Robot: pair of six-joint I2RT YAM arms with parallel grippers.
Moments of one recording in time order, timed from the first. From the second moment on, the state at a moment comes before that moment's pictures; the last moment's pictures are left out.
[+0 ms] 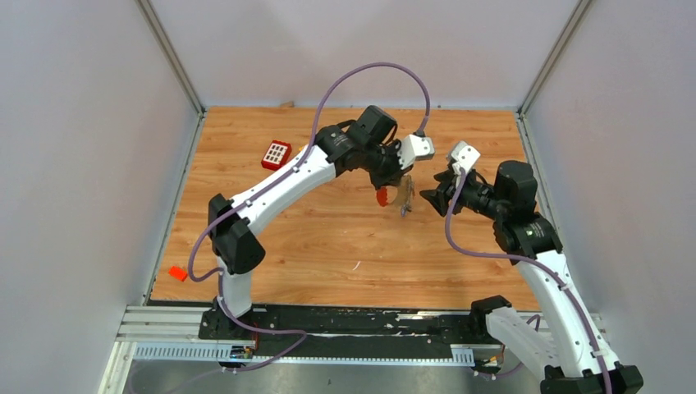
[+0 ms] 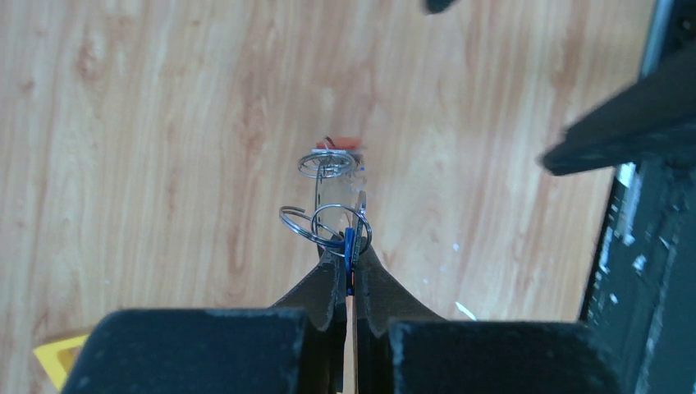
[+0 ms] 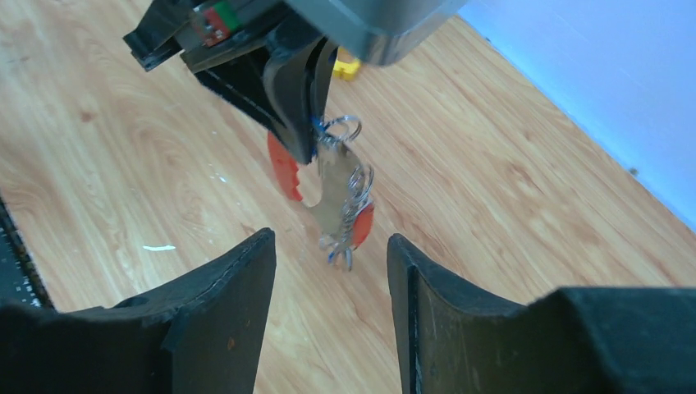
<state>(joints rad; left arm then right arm) -0.86 1.87 1.95 -0.90 0.38 0.44 0.25 0.84 0.92 -0.38 -0.61 -0.33</state>
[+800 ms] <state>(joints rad) -0.91 2.00 1.42 -0.72 0.48 0.43 0.15 0.77 0.88 -0.41 -0.47 -0.33</state>
